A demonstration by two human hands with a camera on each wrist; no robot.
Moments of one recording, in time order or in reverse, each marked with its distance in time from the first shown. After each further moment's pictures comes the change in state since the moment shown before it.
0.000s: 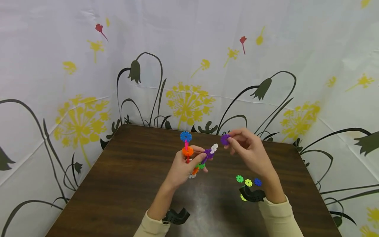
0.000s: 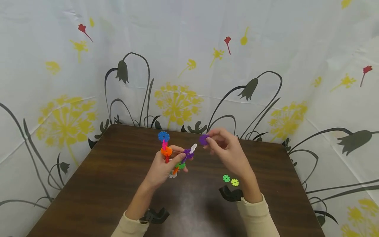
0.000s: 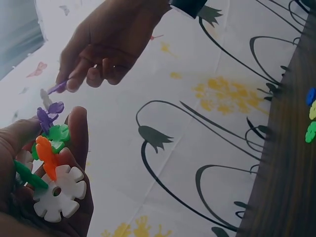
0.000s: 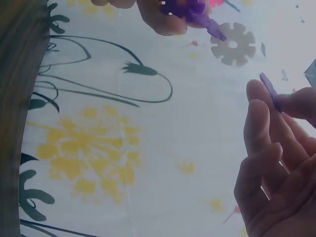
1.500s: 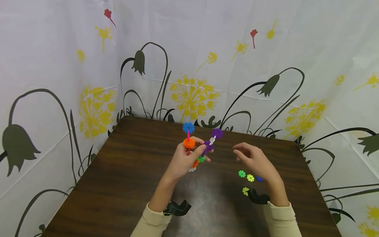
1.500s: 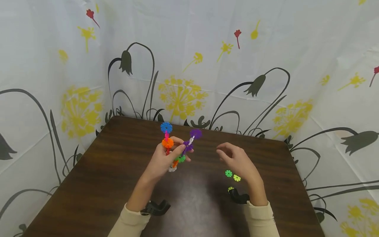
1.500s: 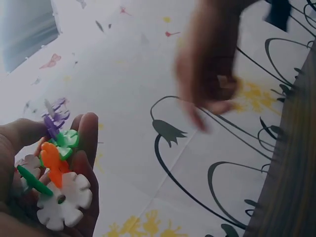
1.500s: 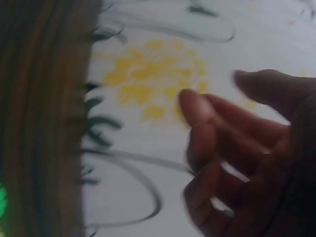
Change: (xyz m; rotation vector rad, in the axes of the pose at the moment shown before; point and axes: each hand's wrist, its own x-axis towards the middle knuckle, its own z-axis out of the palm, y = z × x) left_hand 0.001 0.016 -0.012 -0.060 0.040 -0.038; right_hand -0.029 0.061 -0.002 -0.351 -0.206 0.374
